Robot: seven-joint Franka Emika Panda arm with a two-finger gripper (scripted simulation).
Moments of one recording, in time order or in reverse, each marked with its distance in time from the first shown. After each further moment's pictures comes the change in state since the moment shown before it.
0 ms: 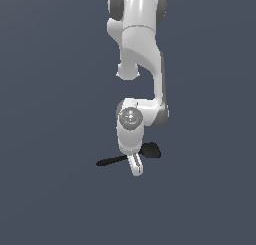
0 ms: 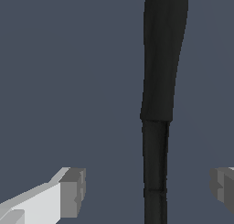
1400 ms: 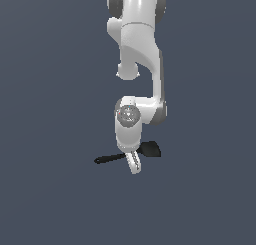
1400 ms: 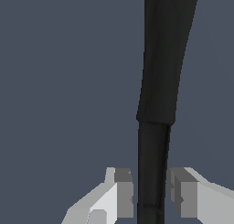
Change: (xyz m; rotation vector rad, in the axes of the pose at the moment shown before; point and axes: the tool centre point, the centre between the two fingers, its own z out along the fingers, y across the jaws) arm 0.004 0.009 -0.004 -0.003 -0.001 0.001
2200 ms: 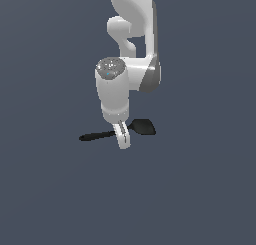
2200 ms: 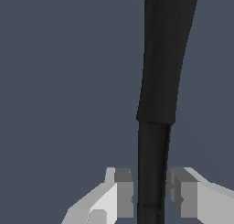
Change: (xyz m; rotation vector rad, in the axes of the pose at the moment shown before) arm 0.024 0.057 -0.121 0.002 -0.003 0.001
